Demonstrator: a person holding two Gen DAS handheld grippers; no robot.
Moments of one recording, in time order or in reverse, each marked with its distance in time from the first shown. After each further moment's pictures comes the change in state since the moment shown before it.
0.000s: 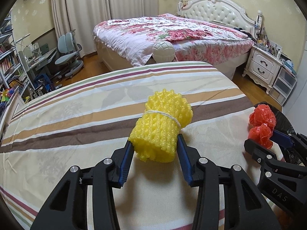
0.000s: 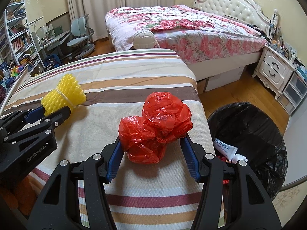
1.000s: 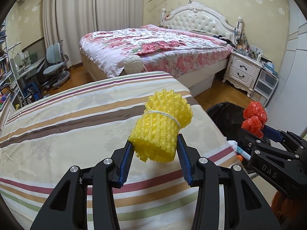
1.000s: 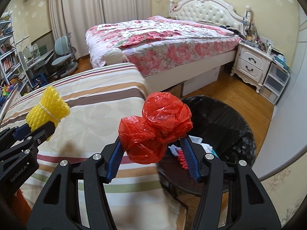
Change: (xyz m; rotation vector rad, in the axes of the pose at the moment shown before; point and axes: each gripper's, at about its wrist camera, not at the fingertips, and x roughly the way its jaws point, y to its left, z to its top) left arm -0.055 -0.077 -0.011 0.041 -0.084 -0.114; right arm -0.067 -0.082 -0.035 0.130 -0.101 -0.115
